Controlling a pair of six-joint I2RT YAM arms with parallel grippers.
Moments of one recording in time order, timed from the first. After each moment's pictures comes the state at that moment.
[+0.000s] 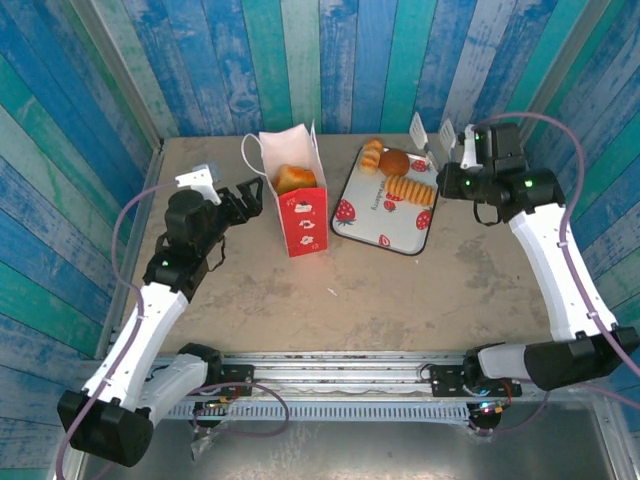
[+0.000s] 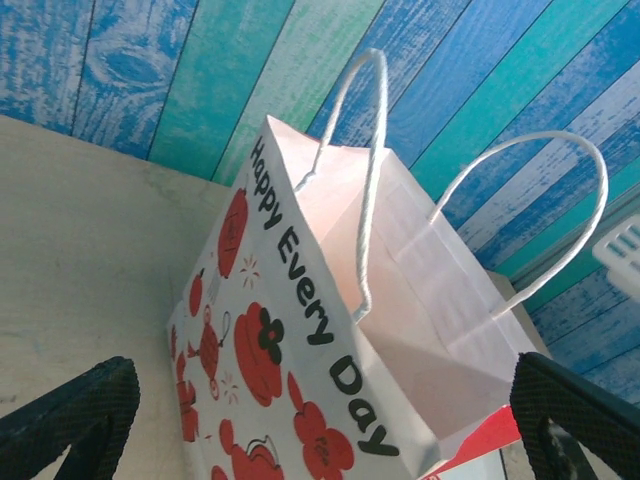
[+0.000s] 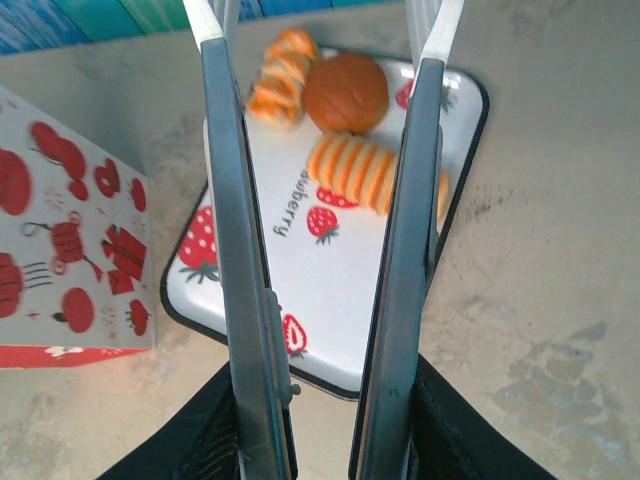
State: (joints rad) left arm -0.26 0.90 0.82 -0.14 0.06 -0.52; right arm 0.20 1.34 1.51 -0.99 -0.05 0.27
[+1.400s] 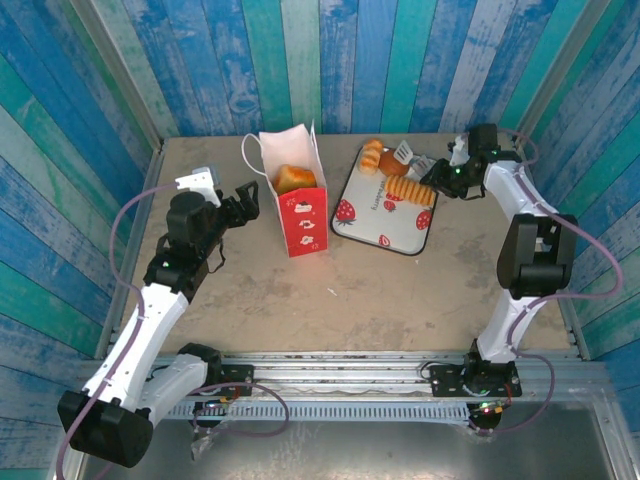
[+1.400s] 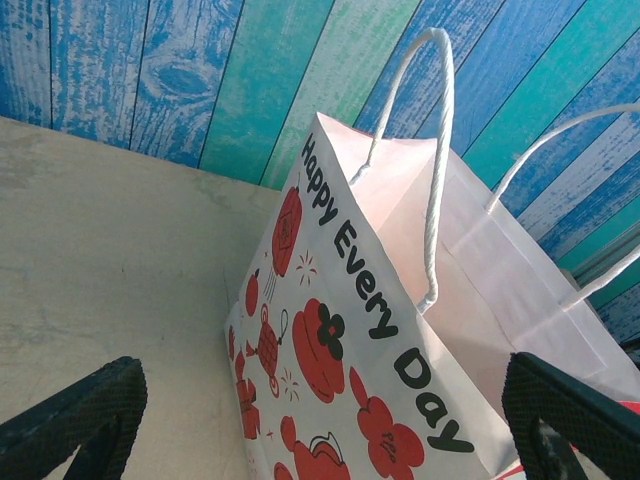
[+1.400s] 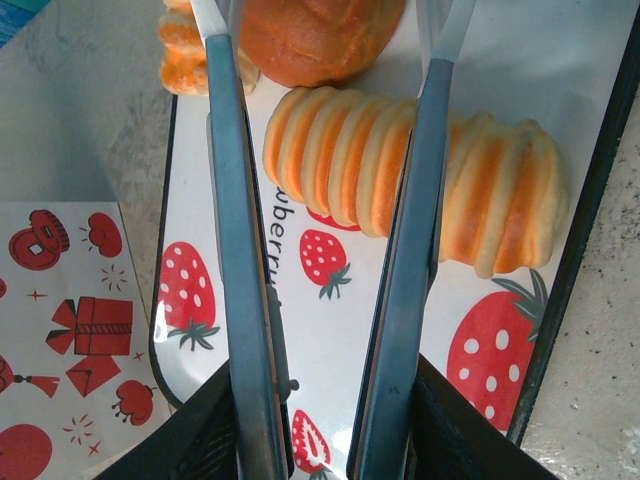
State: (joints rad) left arm -0.26 0.90 0.81 -0.16 -0.01 -0.44; right arm -0.02 1.90 1.54 -0.70 -0.49 0.34
